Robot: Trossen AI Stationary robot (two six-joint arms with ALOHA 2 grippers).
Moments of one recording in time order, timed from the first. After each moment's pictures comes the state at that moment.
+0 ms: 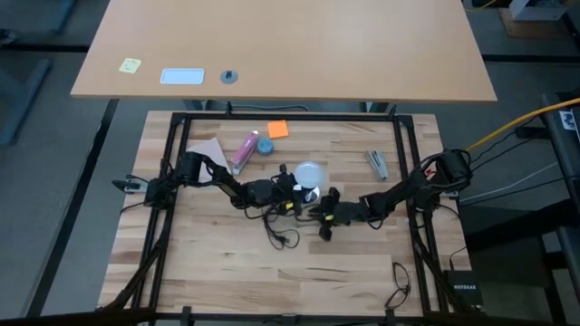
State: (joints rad) left arm 0.00 2.28 0.88 1.35 -0.39 -0.06; right arm 0.29 1.73 0.50 0.67 0.32 0.44
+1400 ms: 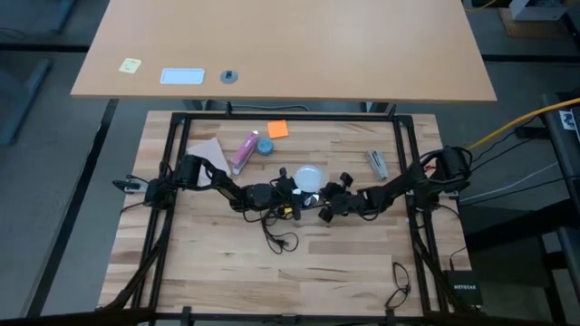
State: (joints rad) left arm -0.06 2.28 0.88 1.35 -0.38 -0.10; right arm 0.17 1.73 0.49 0.46 0.56 0.39
